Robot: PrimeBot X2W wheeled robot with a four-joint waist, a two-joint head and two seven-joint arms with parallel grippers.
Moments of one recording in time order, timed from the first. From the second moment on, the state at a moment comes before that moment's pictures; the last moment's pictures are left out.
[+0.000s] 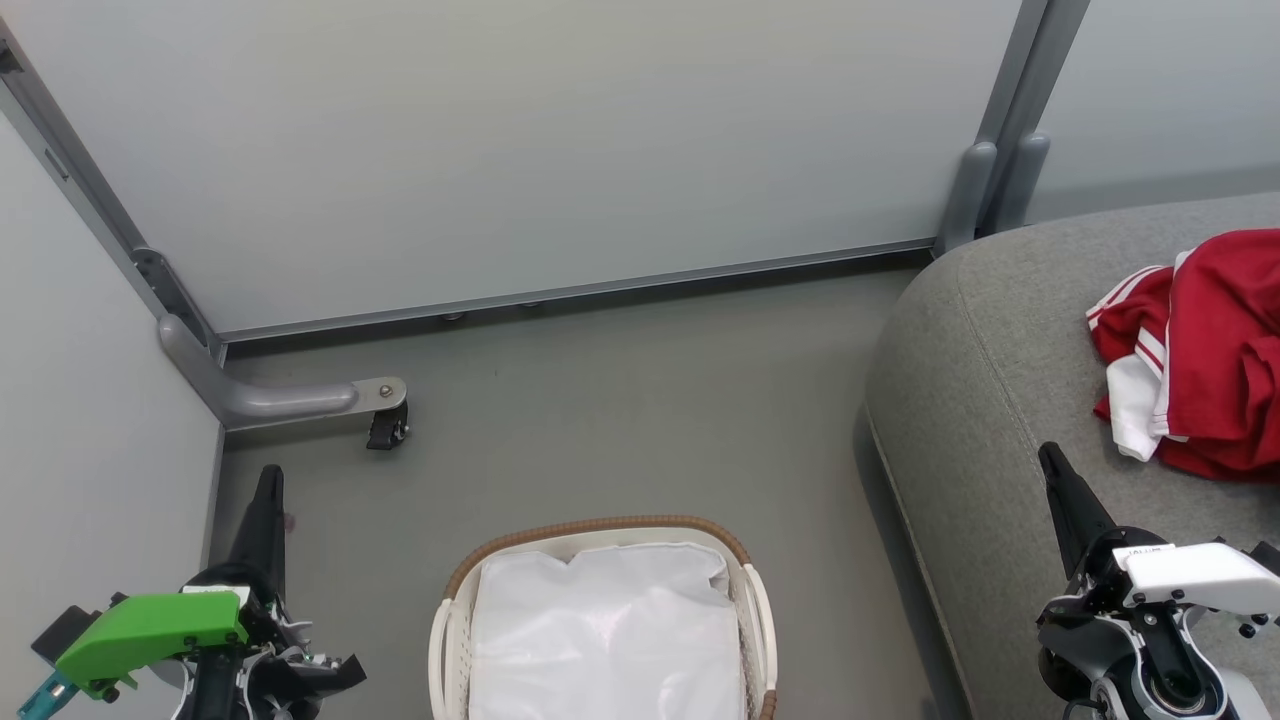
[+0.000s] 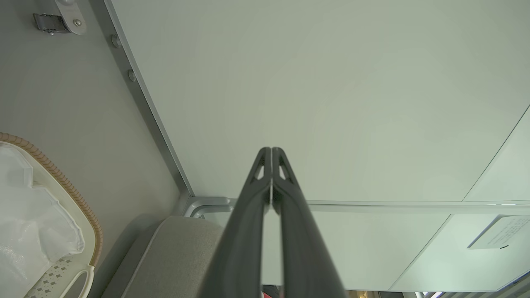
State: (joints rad) left arm -0.10 0.05 0.11 0.24 -1.61 -0.13 0.11; right arm -0.11 -0.05 -0.11 0.25 1.61 0.13 0.11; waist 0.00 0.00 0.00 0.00
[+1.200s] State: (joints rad) left arm -0.10 0.05 0.11 0.24 -1.61 -0.13 0.11; right arm -0.11 -0.05 -0.11 0.25 1.61 0.13 0.11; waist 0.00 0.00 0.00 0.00
